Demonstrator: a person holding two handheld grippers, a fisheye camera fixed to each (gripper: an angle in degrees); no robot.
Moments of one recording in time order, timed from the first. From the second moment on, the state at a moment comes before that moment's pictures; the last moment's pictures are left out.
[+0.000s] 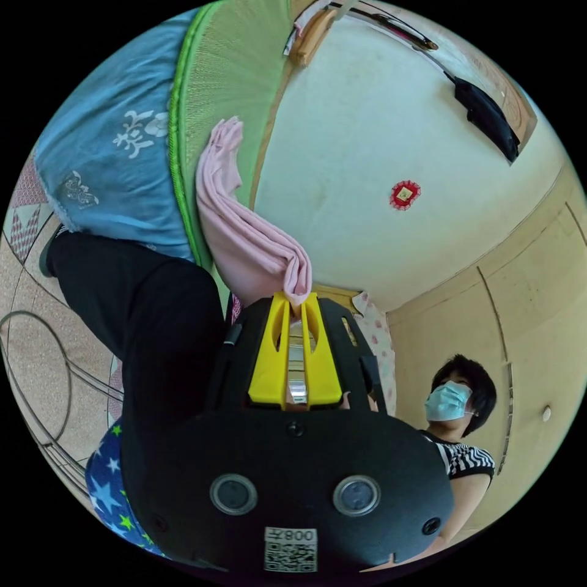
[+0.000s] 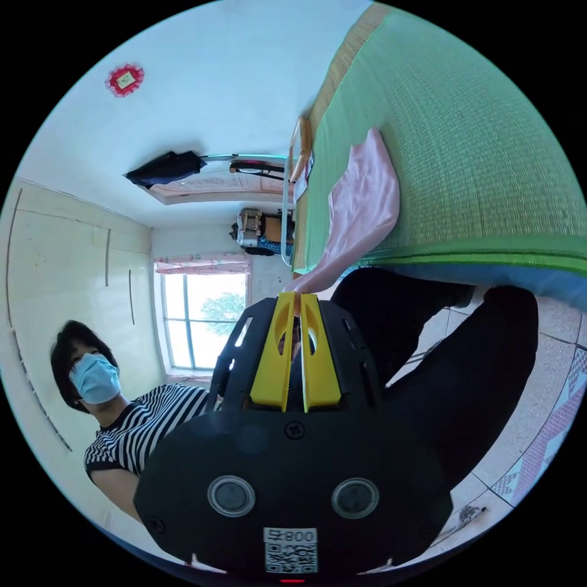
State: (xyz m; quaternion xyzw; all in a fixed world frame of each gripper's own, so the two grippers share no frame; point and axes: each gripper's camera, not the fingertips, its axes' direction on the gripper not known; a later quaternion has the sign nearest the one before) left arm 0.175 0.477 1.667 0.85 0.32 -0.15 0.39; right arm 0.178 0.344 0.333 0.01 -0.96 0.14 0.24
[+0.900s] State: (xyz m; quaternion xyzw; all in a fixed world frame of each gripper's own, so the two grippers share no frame) left arm 0.146 0.171 1.465 0.78 0.20 0.03 0.60; right arm 0.325 0.641 0.575 0.28 -0.91 0.25 0.18
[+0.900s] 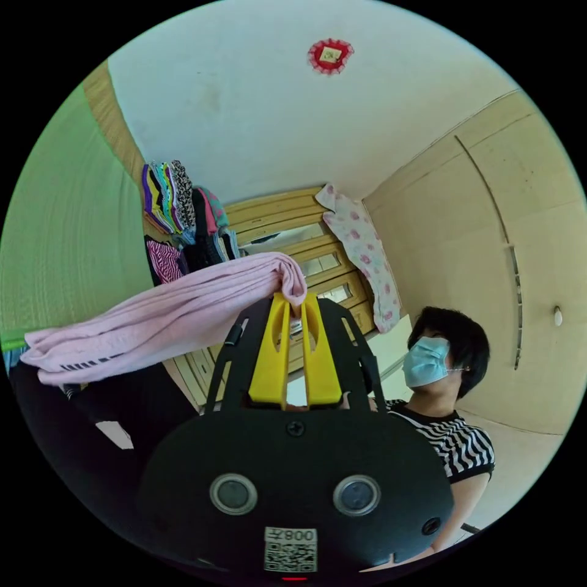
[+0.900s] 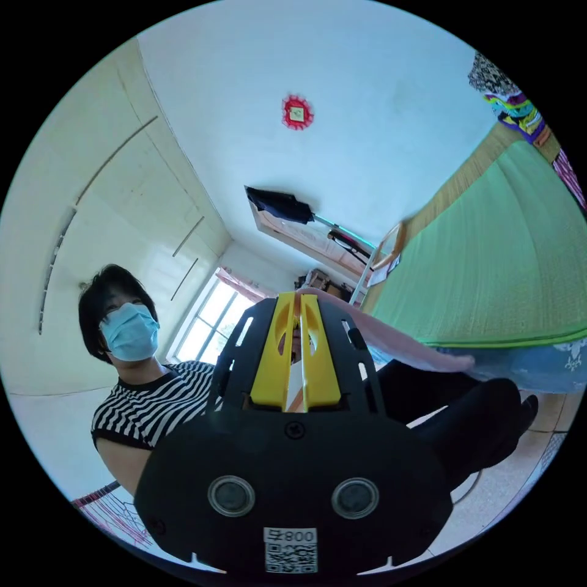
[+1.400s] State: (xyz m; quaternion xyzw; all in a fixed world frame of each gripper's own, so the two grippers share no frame) left arm -0.092 -0.107 1.207 0.73 0.19 0.02 0.65; right arm 0.425 0.624 0.924 0.27 -0.86 0.35 0.27
